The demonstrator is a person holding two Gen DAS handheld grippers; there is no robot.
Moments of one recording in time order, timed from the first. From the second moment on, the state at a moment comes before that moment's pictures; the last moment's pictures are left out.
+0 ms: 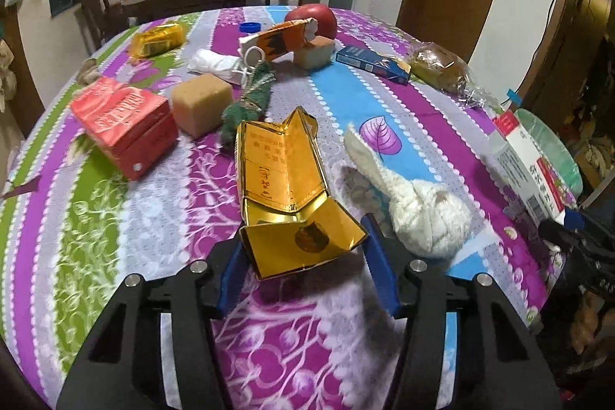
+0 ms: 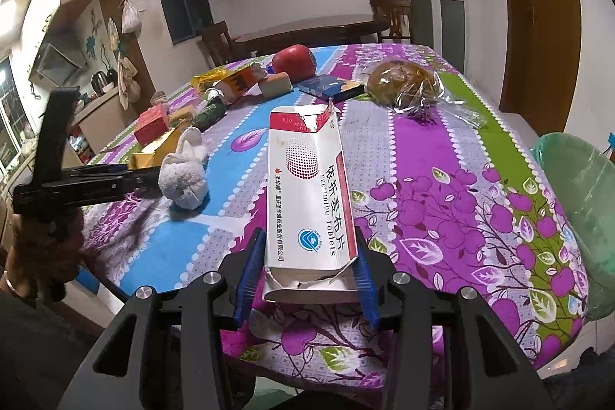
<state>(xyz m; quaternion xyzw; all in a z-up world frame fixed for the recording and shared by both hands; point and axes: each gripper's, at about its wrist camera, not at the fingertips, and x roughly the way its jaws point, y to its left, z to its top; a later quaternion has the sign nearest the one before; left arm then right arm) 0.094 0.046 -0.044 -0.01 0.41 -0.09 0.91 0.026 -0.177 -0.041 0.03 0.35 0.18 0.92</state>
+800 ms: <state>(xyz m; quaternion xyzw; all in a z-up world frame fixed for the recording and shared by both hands) 0.078 0.026 0.052 0.03 0.30 -0.08 0.95 0.036 -0.181 0.029 -0.04 0.26 0.10 0.96</state>
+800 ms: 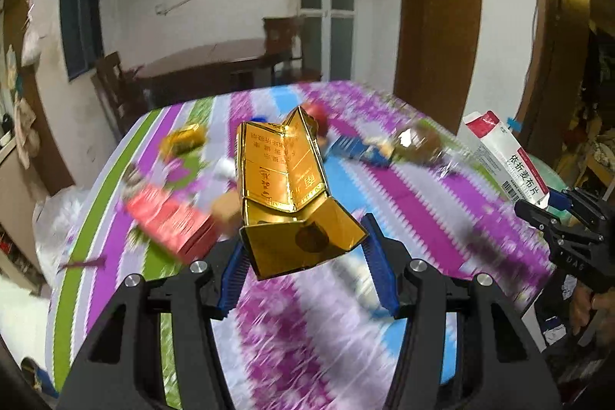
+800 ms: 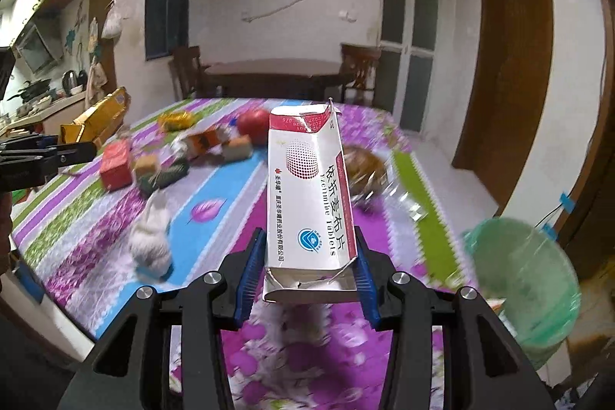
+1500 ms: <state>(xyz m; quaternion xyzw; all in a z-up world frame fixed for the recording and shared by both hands) 0.152 -0.189 0.066 0.11 0.28 -0.28 0.91 0.029 -0.334 0.098 -0.03 0.25 -0.07 0.96</state>
